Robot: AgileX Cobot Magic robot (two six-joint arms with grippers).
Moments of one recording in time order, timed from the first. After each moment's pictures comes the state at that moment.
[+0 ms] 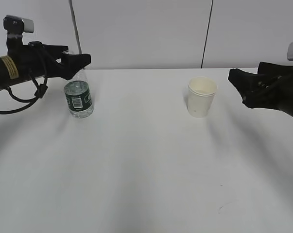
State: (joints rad) left arm -0.01 2.05 -1.15 1.01 -0.93 -0.71; right arm 0.04 1.52 -0.50 -0.36 -0.83 0.23
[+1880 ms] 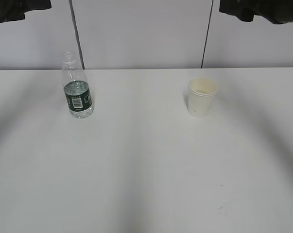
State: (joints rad) left arm -0.02 1.58 -1.22 1.84 -0.46 -2.07; right arm 0.04 1.52 -1.15 -1.67 -0.31 1.73
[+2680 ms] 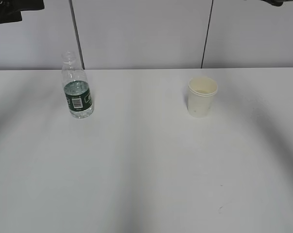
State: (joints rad) left arm 0.05 1.58 -1.23 1.84 -0.61 -2.07; right arm 0.04 1.56 -1.29 -1.85 -0.39 1.98
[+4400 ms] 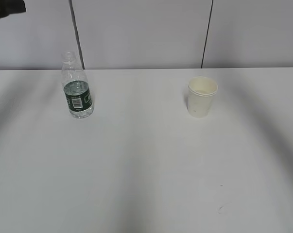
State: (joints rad) left arm 0.07 1.60 -1.23 1.84 -0.37 -1.98; right arm 0.04 1.54 -1.29 -1.85 -0.17 1.90
